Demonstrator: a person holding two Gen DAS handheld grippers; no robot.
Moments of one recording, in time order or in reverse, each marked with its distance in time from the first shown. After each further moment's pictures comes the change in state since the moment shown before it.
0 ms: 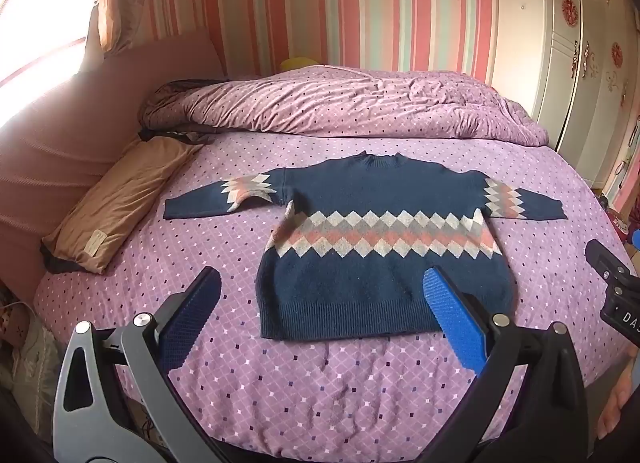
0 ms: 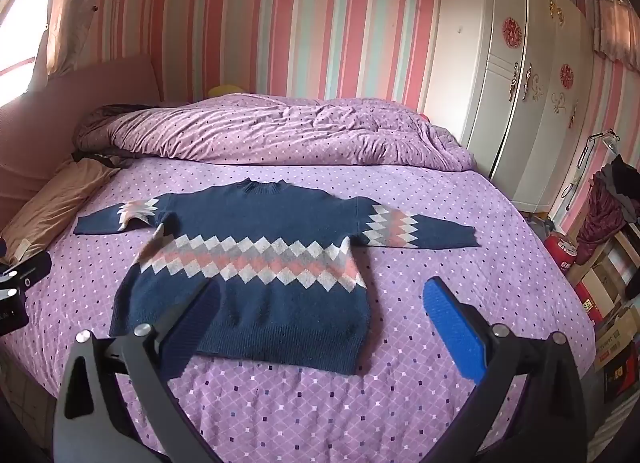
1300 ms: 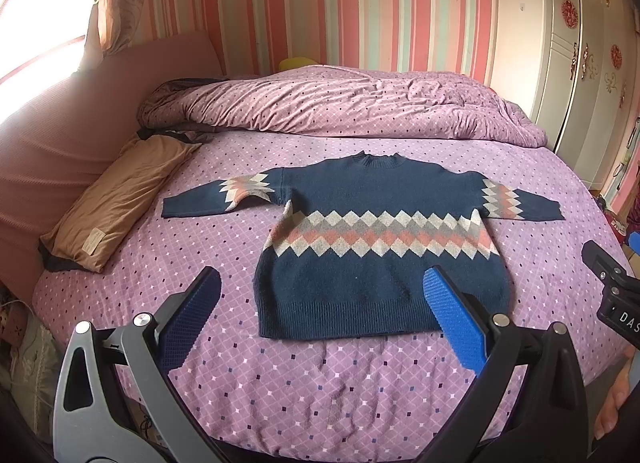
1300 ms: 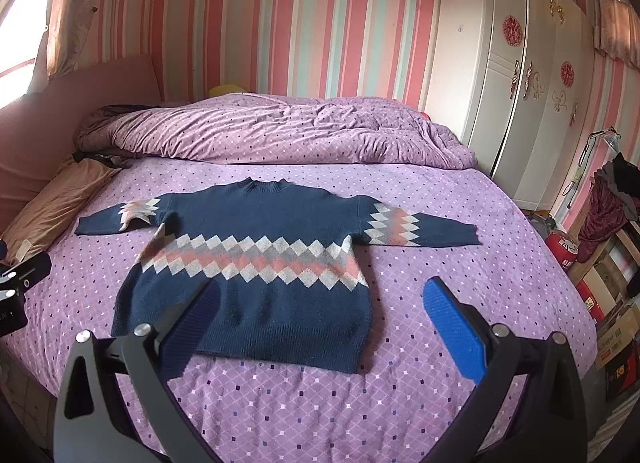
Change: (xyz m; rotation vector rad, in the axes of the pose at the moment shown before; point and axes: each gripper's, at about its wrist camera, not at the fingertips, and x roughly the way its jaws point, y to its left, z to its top) left arm 0.004 0.003 0.002 -0.001 0.001 -0.009; right arm 0.001 0.004 -0.003 -0.002 0.003 0.001
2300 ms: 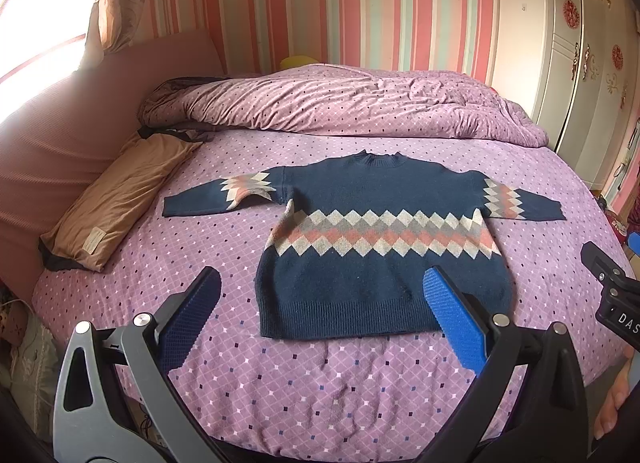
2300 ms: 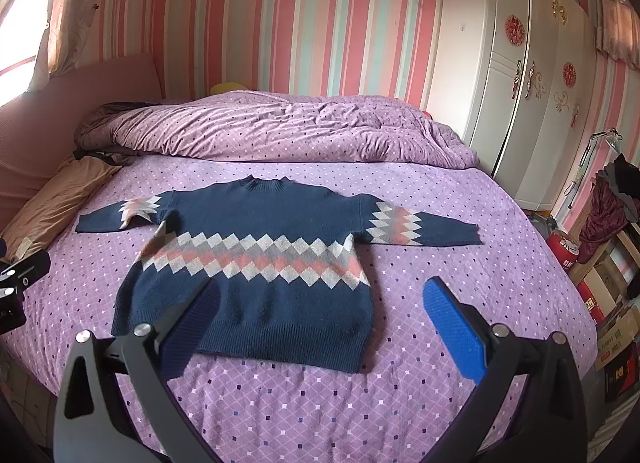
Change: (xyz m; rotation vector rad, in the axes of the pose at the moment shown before) left arm 0.000 0.002 -0.001 0.001 0.001 0.001; right arm 0.001 0.004 -0.001 -0.001 0.001 0.003
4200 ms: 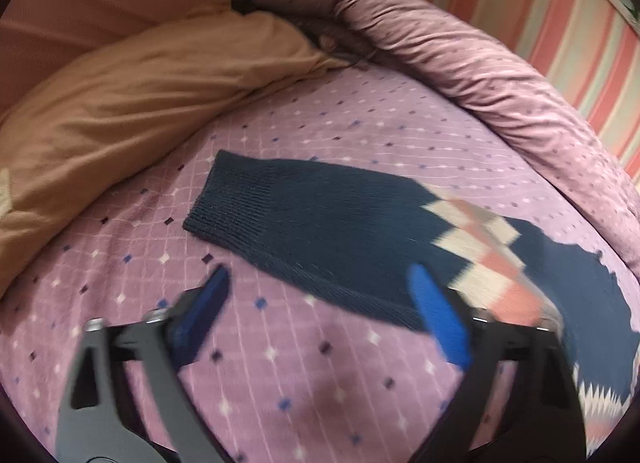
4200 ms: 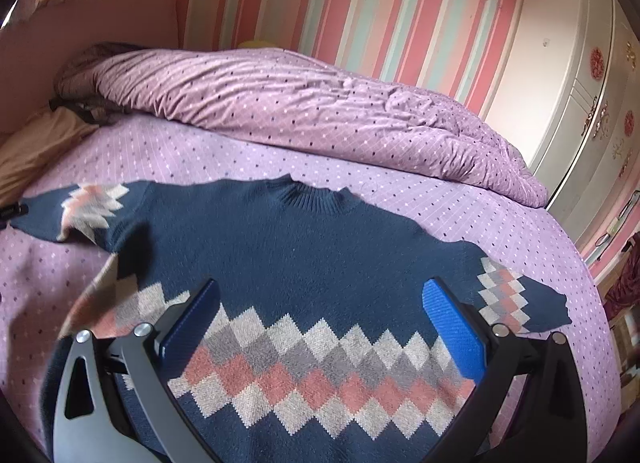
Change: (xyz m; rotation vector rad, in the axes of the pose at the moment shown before) left arm 0.492 0.364 0.048 -0.488 0.142 0.187; right arm 0.333 0.169 0.074 -0.182 0.062 0.009
